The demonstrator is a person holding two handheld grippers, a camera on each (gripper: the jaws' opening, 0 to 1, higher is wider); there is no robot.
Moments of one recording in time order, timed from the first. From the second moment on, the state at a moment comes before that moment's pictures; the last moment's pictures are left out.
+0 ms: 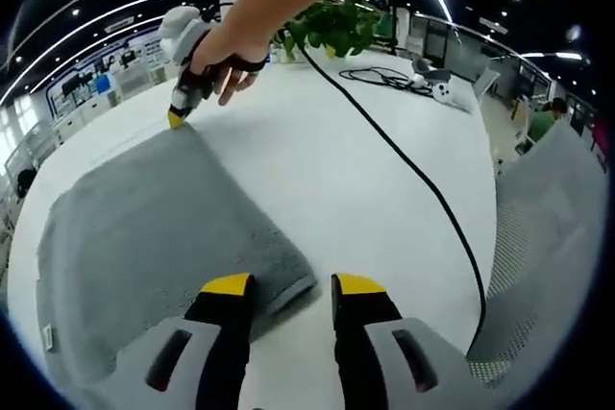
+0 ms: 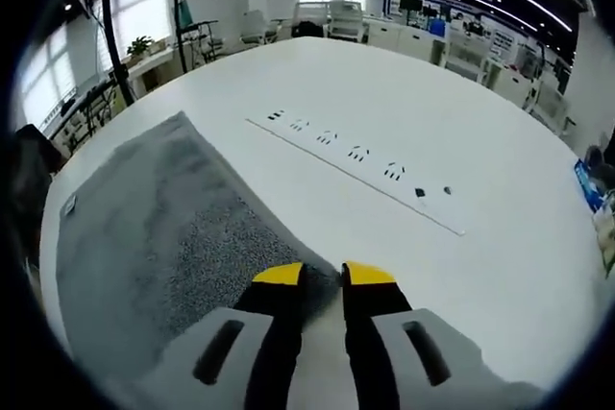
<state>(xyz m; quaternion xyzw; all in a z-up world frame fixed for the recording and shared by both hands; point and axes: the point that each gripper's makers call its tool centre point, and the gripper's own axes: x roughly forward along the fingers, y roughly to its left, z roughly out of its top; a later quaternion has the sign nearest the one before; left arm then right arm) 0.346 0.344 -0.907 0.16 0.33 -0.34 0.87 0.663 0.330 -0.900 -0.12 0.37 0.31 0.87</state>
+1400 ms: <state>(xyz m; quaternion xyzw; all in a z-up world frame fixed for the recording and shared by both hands) 0.327 0.249 -0.910 0.15 0.35 -0.42 0.82 0.633 0.263 -0.905 -0.09 0.41 0.30 0.86</state>
